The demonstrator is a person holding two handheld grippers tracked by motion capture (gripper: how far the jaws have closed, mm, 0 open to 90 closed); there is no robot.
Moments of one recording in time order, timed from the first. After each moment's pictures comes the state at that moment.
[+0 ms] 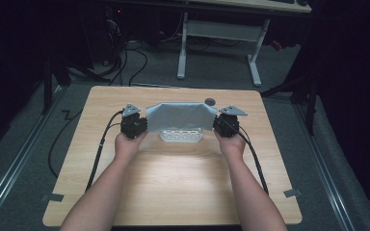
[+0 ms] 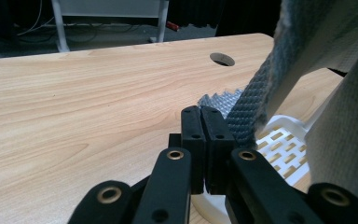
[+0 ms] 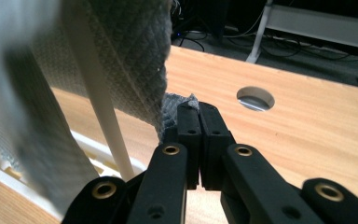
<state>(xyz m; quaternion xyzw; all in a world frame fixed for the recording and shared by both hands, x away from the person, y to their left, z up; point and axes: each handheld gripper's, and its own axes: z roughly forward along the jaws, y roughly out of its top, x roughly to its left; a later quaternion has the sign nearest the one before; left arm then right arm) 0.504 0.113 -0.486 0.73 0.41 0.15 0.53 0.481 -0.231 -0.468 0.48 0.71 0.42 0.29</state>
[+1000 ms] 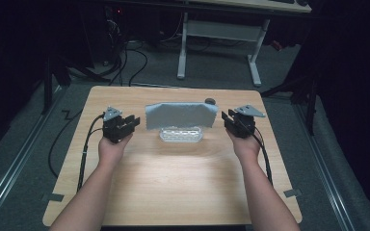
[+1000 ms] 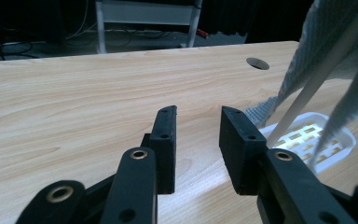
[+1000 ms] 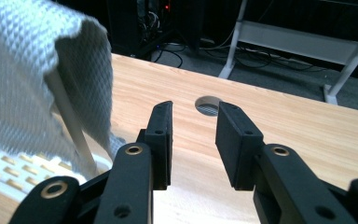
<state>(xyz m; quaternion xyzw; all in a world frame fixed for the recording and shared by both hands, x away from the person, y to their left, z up) 0.483 0.161 -0.478 0.71 0.44 0.19 0.51 0.458 -0.266 -0.441 0.49 0.69 0.42 0.33</state>
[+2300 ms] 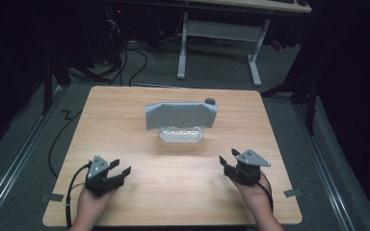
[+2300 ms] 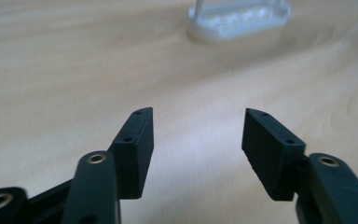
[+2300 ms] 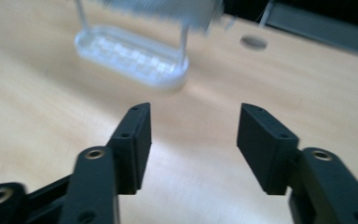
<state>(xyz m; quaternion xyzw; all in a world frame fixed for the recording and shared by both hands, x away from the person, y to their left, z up) 0.325 0.192 -0.518 0.77 0.42 0.20 0.45 0.325 -0.260 -0.479 0.44 0.74 0.40 0.31</state>
